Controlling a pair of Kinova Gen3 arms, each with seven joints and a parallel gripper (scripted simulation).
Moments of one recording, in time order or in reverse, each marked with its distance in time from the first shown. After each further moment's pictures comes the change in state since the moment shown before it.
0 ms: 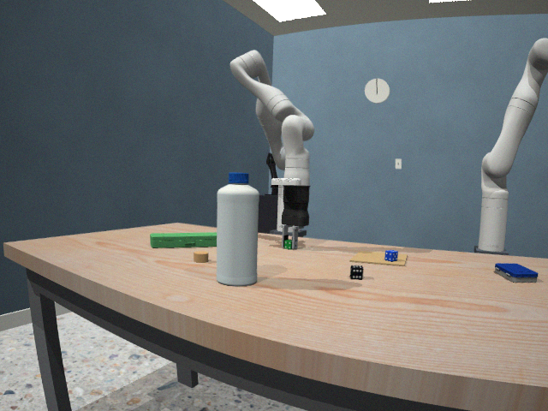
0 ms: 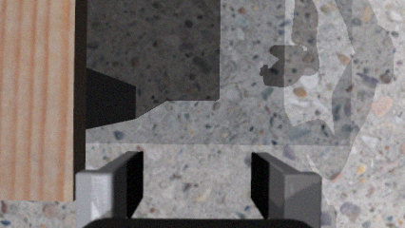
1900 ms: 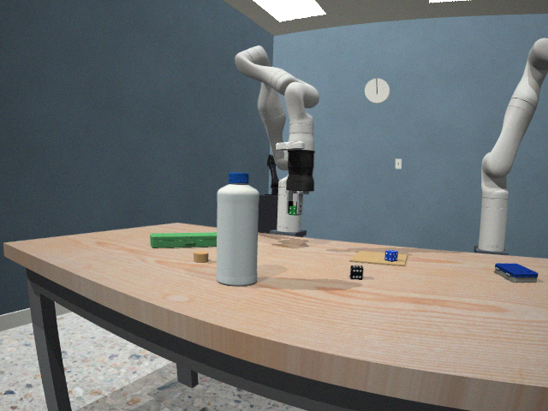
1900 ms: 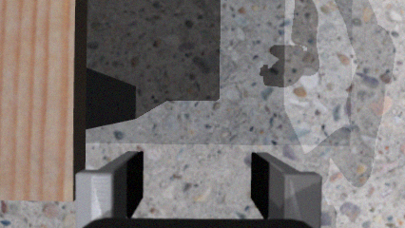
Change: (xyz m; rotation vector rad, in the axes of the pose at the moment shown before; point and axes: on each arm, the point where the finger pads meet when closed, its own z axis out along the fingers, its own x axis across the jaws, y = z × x) left arm 0.000 0.000 0.000 0.000 0.000 0.000; right arm -0.014 -0.003 -0.100 0.002 -0.007 0.048
